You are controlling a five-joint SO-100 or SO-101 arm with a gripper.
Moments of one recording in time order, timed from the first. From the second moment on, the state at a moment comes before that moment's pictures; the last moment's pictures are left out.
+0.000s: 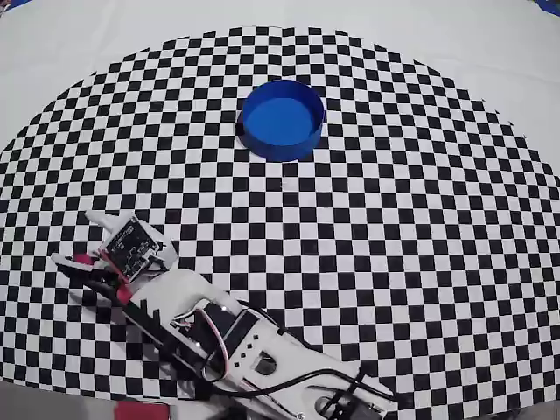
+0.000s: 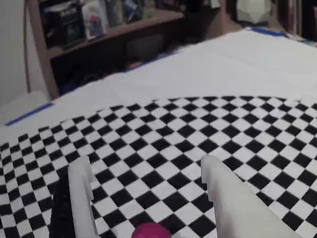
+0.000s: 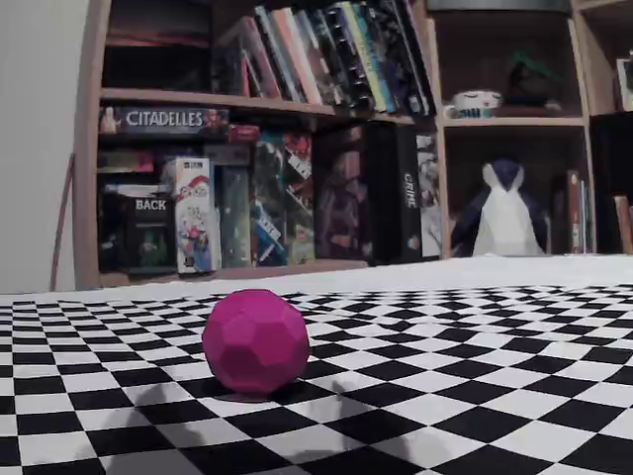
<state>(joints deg) -53.9 178.3 177.9 6.8 -87.7</state>
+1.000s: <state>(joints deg) -56.7 160.7 177.9 -2.2 -88.8</state>
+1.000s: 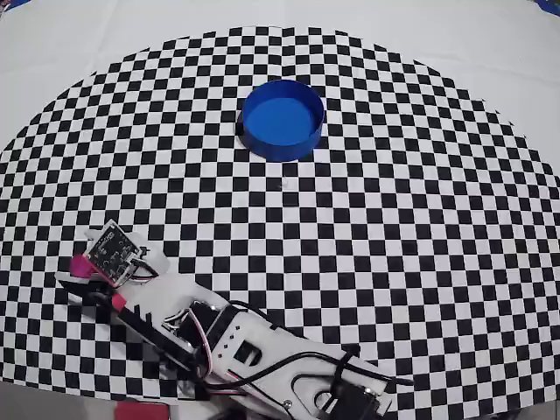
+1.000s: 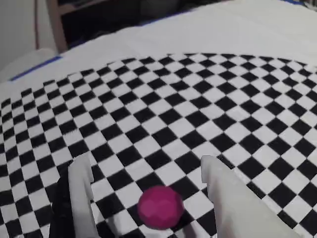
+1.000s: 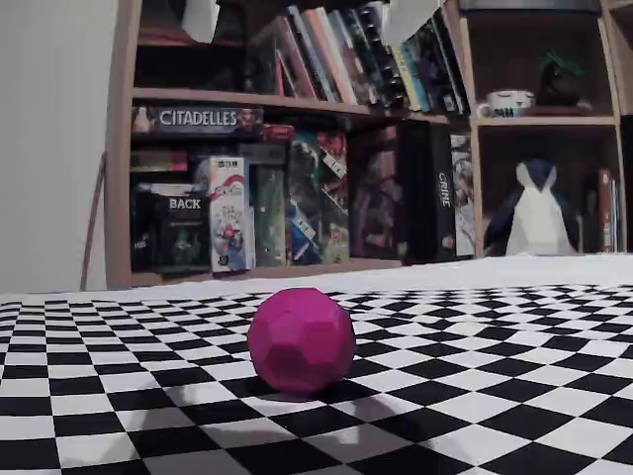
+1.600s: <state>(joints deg) -56.7 148.8 176.8 -2.3 -88.8</state>
